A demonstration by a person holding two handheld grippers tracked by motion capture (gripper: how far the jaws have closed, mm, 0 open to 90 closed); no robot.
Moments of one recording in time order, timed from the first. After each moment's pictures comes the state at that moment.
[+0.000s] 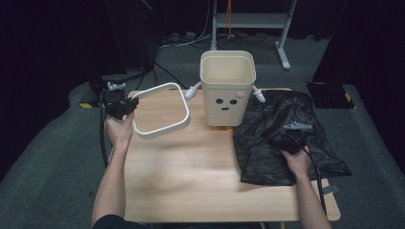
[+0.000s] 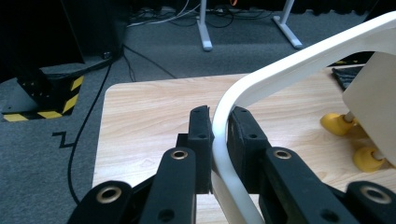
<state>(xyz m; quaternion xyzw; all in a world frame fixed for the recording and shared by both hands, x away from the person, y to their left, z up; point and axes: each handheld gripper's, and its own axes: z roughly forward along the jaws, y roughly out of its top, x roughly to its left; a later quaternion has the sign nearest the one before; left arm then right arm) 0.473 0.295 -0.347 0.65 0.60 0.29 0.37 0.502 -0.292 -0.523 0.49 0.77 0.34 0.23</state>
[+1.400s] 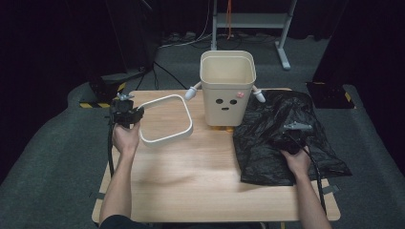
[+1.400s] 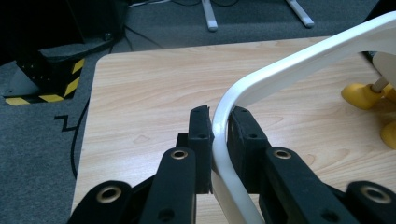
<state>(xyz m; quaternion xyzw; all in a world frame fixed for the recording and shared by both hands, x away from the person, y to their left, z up) 0.480 0.284 -0.392 0.67 0.60 0.28 0.34 0.502 -0.292 -0.523 0.49 0.77 0.34 0.23</state>
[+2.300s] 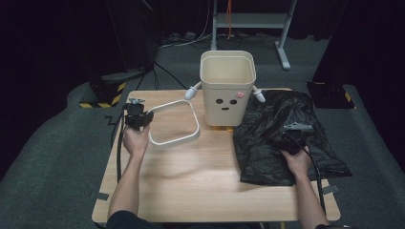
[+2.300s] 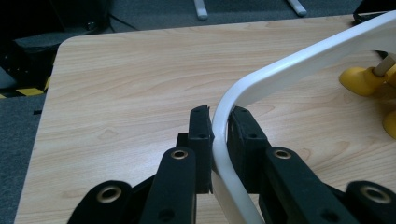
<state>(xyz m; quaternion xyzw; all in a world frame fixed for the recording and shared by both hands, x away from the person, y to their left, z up) 0.497 0.263 -0.425 0.68 0.60 0.26 0.34 0.501 -0.292 -0.523 0.49 0.77 0.34 0.23</state>
